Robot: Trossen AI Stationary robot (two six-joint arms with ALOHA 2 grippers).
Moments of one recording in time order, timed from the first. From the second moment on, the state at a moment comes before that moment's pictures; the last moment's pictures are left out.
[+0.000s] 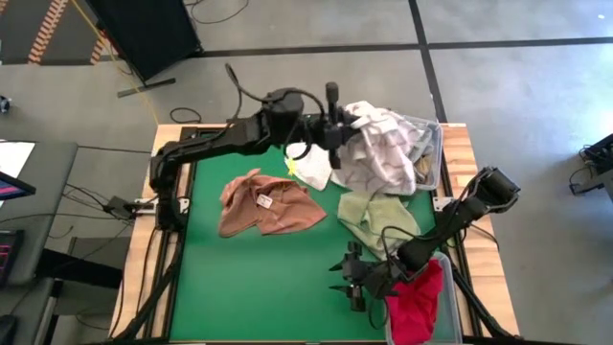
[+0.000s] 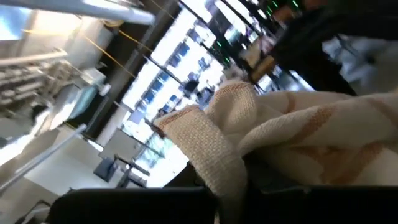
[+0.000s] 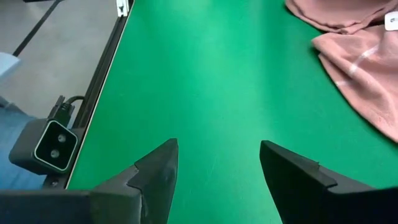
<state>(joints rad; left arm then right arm) 0.18 1.88 2.08 -0.08 0.06 0.91 0.64 1.66 0.91 0.11 0.48 0.46</state>
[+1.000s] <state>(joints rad) 0.40 2.26 2.11 0.12 0.32 0.76 0.68 1.61 0.91 0.00 0.55 0.61</state>
